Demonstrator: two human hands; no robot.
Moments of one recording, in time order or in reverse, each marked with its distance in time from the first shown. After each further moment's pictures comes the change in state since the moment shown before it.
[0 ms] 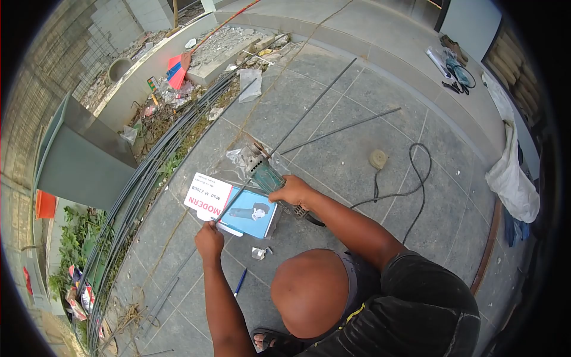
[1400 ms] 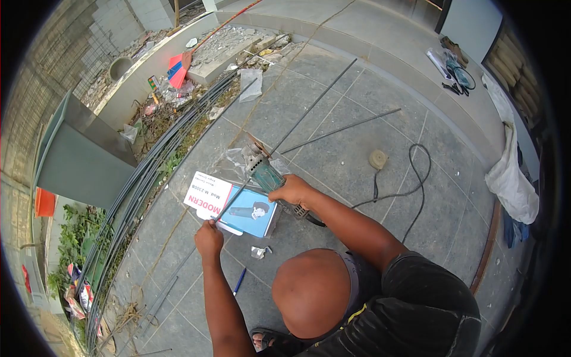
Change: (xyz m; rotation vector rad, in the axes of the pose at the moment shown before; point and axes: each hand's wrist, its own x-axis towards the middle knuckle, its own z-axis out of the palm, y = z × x) left_hand -0.001 0.003 -0.004 -0.001 -0.007 -0.015; right_hand 0.000 -0.001 0.001 0.001 0.001 0.001
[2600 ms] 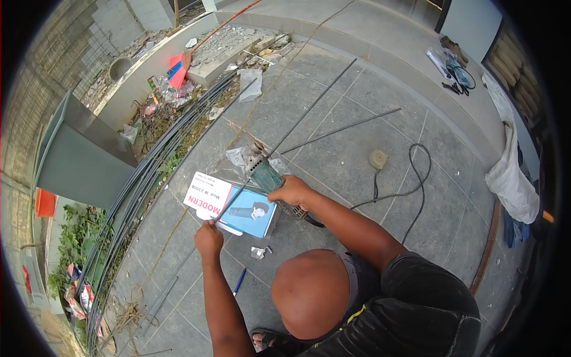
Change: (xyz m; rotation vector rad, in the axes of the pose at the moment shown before) left_hand 0.002 -0.002 0.004 0.020 0.005 0.006; right_hand -0.008 -0.006 0.000 0.000 0.017 -0.001
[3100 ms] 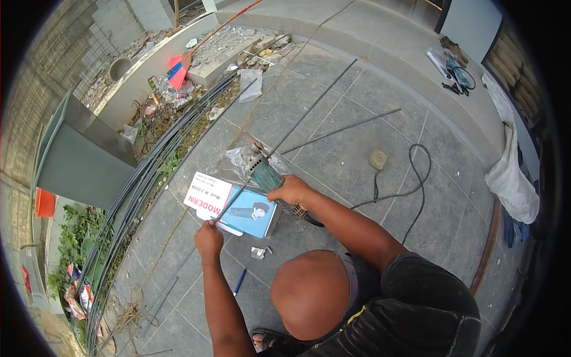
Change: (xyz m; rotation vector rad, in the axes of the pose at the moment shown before) left_hand 0.000 0.000 0.000 -0.001 -0.003 -0.005; right_hand 0.007 0.004 0.001 0.028 -0.025 0.000
